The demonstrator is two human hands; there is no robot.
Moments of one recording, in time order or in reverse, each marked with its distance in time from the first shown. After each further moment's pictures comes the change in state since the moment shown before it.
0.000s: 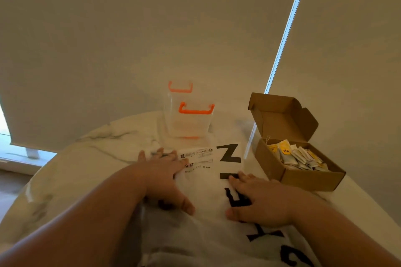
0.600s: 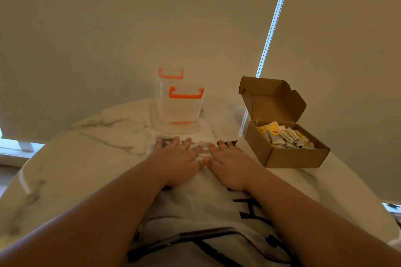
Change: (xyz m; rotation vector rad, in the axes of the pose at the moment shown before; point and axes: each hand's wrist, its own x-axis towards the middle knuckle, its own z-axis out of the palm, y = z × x) left_hand 0.030 0.047 0.023 0.095 0.171 0.063; right_hand 0.065 -0.012 0.027 0.131 0.337 -0.009
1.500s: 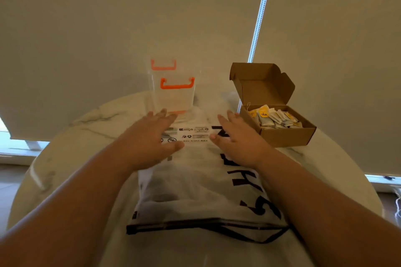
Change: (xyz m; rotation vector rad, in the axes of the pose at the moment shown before) left_hand -0.062 -0.021 -0.042 -0.229 0.228 -0.049; right_hand -0.044 0.011 -0.034 0.242 0.186 -0.010
